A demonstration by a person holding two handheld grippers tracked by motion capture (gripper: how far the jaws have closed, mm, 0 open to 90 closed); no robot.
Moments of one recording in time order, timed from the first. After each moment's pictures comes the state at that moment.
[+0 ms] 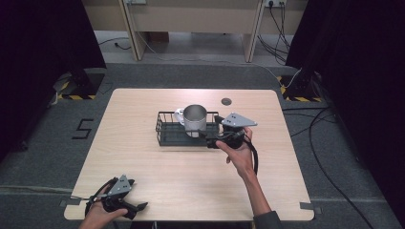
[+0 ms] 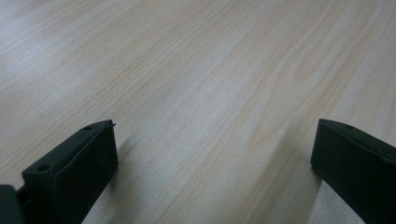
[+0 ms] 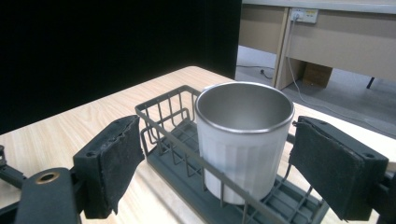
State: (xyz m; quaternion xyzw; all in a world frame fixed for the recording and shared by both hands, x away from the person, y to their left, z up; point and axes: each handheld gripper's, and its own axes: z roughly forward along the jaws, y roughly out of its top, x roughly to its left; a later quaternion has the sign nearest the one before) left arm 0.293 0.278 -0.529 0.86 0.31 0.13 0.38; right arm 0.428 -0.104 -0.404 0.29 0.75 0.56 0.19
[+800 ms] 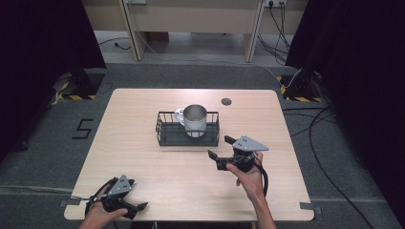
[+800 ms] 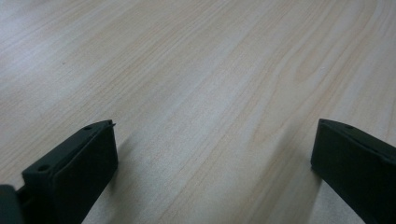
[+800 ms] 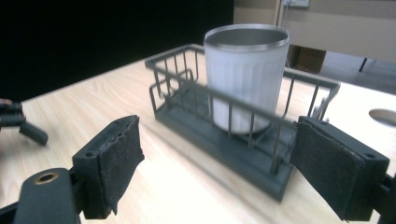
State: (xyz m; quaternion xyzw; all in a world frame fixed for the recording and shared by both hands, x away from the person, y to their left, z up) left arm 0.293 0.278 -0.529 0.86 0.31 0.13 0.38; right arm 0.377 -0.134 -0.441 0.32 0.75 0.55 0.19
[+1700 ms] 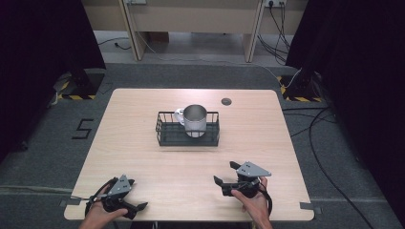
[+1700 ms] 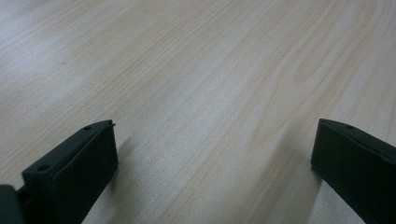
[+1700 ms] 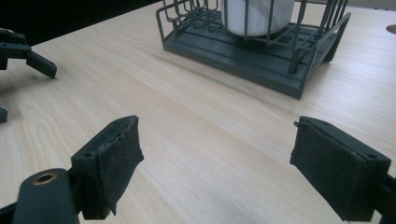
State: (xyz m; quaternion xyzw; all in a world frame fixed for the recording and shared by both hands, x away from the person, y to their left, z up) left arm 0.293 0.278 -0.529 0.86 0.31 0.13 0.38; right arm 0.328 -0.153 -0.497 0.35 0.77 0.51 0.17
